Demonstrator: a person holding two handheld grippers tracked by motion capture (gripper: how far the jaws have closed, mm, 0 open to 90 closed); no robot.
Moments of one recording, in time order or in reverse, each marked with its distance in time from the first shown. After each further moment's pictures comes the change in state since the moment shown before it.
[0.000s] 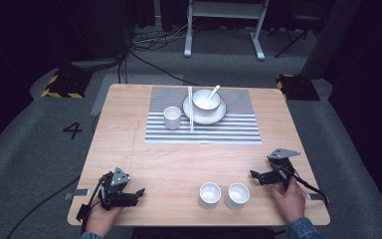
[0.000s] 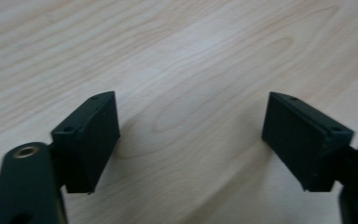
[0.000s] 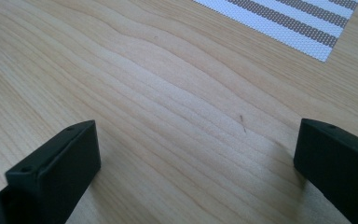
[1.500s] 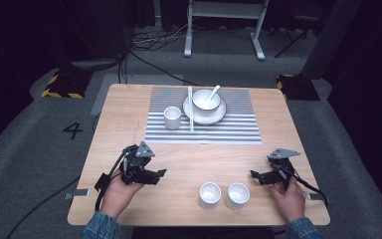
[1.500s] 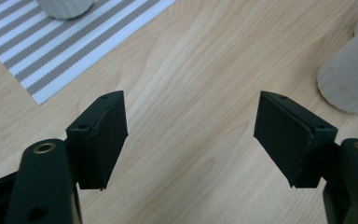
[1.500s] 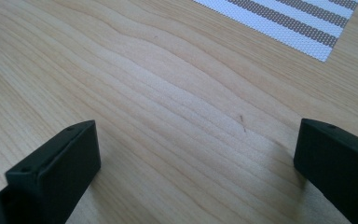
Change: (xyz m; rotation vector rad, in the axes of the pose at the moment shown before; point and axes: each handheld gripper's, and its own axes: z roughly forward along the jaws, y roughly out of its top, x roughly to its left) left arm -0.032 0.109 -0.015 0.052 -0.110 0.123; right arm 0.000 0.000 0.000 0.000 0.000 0.000
